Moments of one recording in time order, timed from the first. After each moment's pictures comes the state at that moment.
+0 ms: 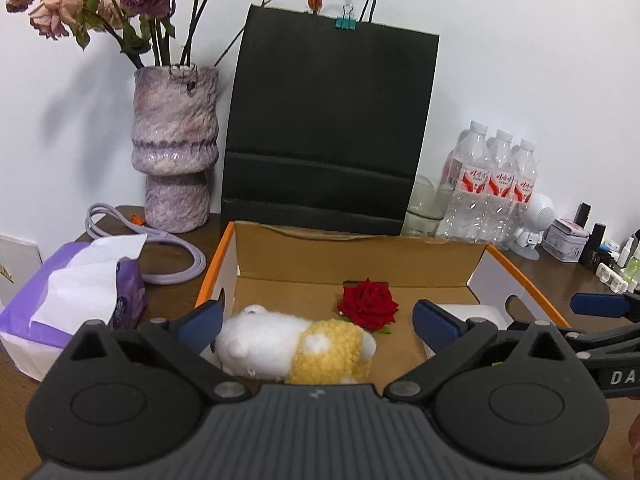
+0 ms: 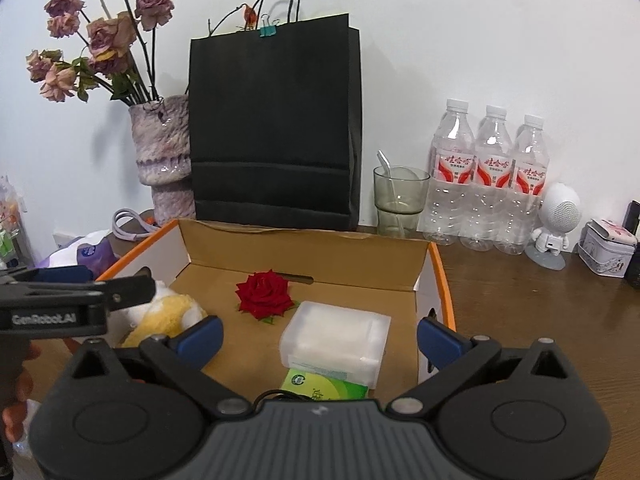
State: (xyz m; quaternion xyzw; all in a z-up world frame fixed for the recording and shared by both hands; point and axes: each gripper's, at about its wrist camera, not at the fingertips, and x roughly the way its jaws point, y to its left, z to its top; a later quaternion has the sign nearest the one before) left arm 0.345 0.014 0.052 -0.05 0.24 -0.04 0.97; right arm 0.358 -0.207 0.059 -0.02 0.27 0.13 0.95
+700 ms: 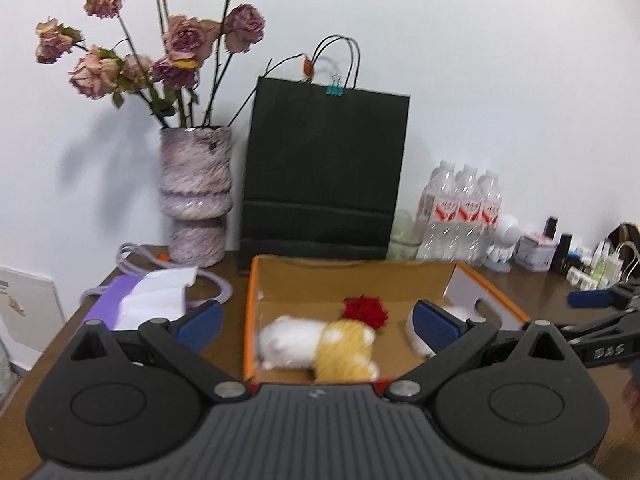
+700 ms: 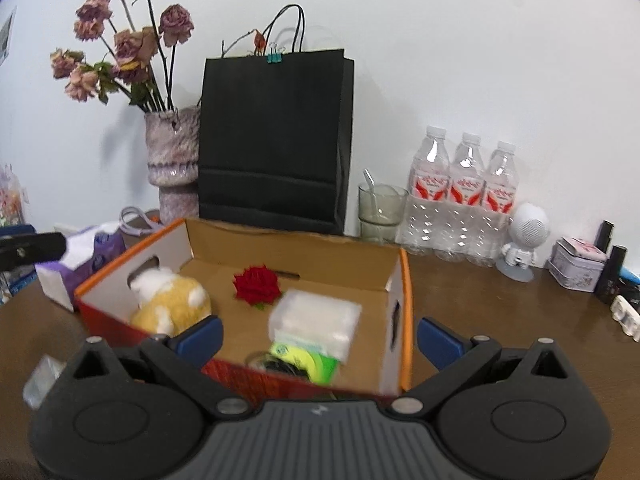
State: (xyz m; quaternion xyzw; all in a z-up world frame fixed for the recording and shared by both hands) left arm 0.257 0.048 0.083 -0.03 0.19 -0.06 0.98; right arm 0.296 -0.231 0.071 -0.06 0.25 0.12 0.96
